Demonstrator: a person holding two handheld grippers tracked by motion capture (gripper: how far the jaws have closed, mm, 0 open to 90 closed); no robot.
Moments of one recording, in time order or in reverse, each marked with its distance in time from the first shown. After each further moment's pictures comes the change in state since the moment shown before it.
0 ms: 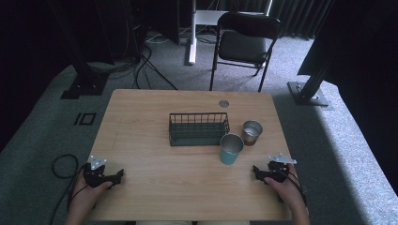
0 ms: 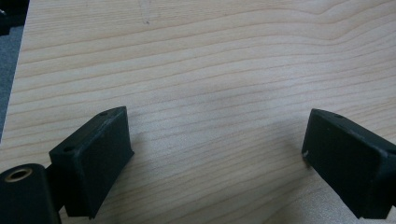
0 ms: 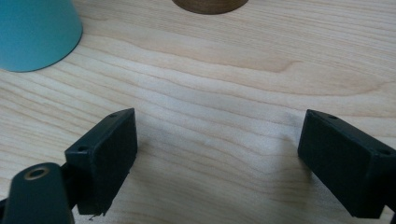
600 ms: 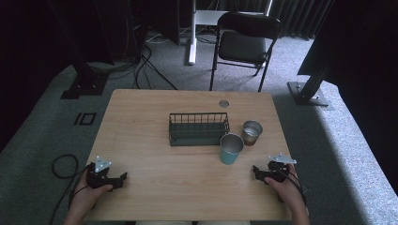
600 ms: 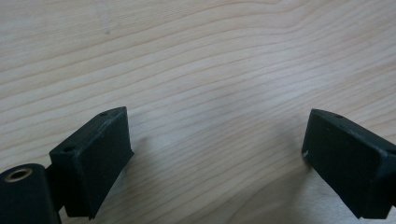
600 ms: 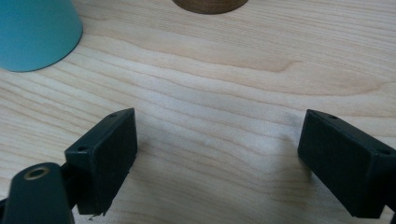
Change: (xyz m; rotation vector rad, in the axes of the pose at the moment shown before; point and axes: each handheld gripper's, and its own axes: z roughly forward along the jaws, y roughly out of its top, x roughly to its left) left arm -0.011 0.002 -0.002 0.003 -0.080 0.119; right arm 0.000 0.000 0.000 0.001 0.000 0.000
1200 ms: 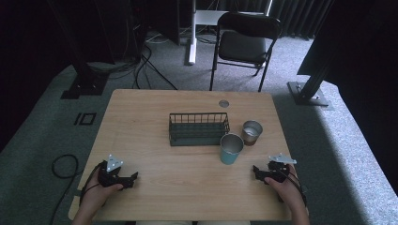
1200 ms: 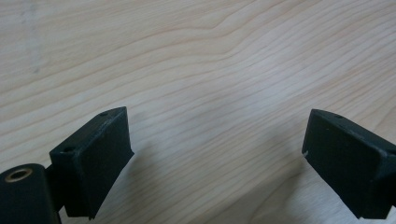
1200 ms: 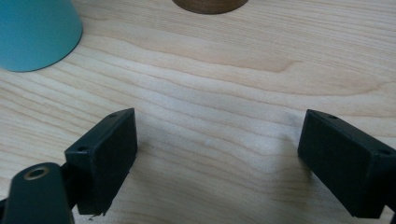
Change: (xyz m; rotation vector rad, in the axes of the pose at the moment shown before) left arm -0.029 0.016 0.010 -0.029 -0.062 0.070; right arm 0.000 0.000 0.000 0.000 0.000 0.000
